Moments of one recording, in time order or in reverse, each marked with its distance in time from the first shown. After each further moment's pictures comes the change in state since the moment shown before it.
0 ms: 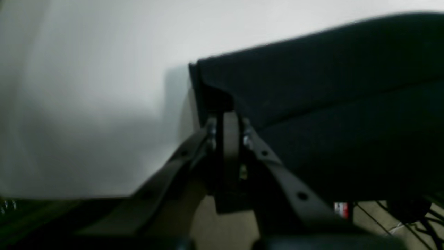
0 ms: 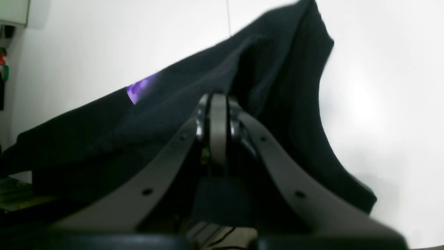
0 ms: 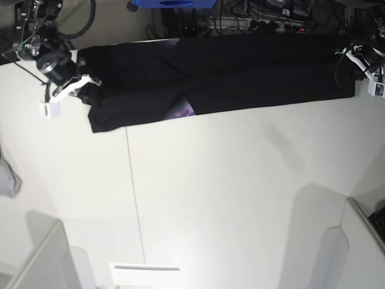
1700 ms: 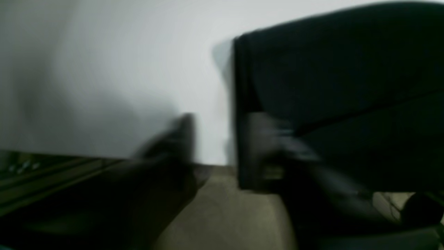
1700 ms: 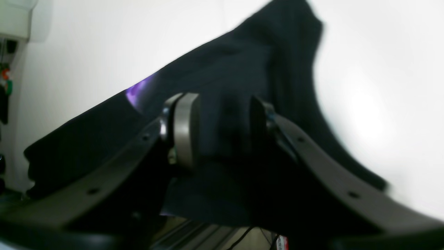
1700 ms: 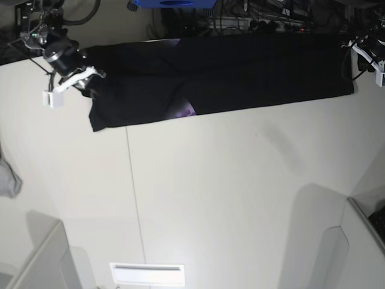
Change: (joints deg) left arm -0.8 4.9 -7.5 1.0 4.8 -3.6 -0.3; right arm -4.1 -0.8 -4.0 -0.1 -0.3 0.1 8.6
